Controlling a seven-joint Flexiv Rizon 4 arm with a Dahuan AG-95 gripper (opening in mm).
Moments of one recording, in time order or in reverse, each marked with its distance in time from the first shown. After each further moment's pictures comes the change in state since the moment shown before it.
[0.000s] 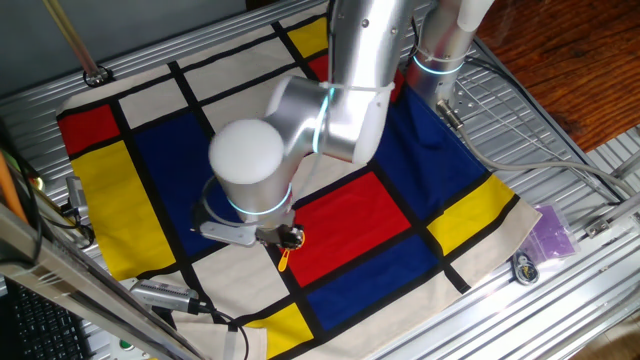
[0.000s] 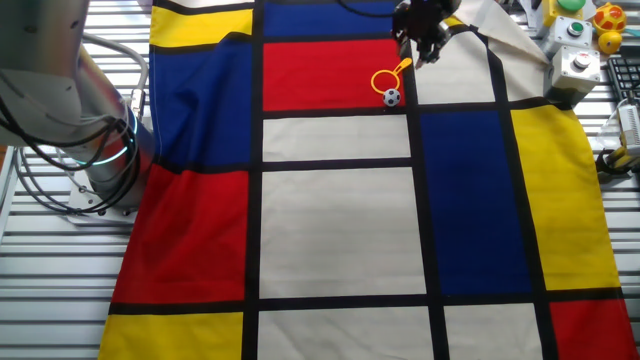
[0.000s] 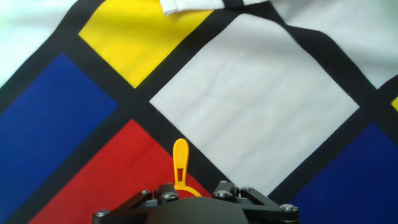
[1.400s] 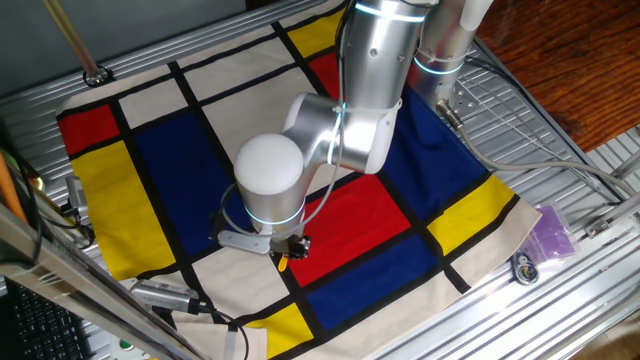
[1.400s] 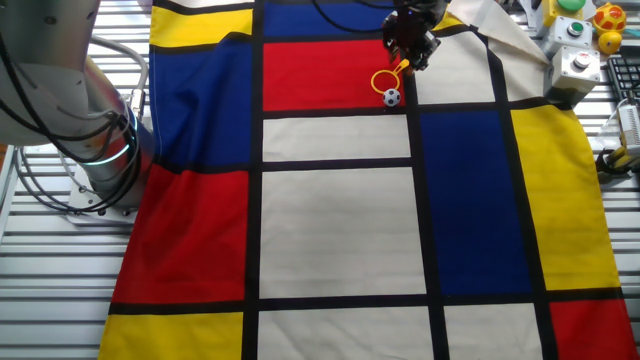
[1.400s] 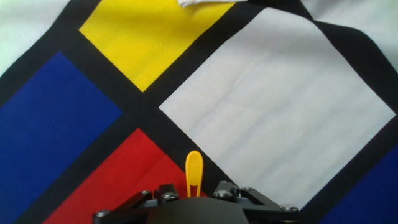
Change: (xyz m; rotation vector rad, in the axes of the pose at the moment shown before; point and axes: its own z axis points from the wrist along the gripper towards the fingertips) arm -0.010 0.011 0.039 0.017 -0.043 0.007
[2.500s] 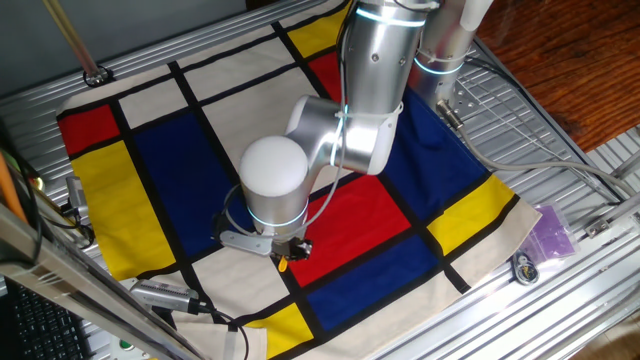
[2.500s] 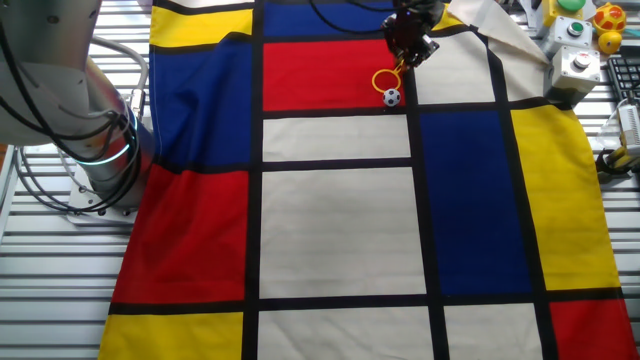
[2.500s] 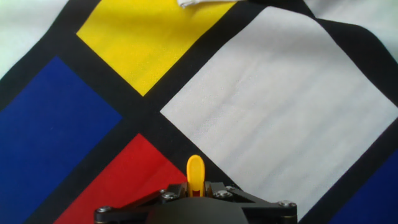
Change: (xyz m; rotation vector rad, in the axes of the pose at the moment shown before) arm 0.000 -0.003 -0.010 -0.001 0.000 0.033
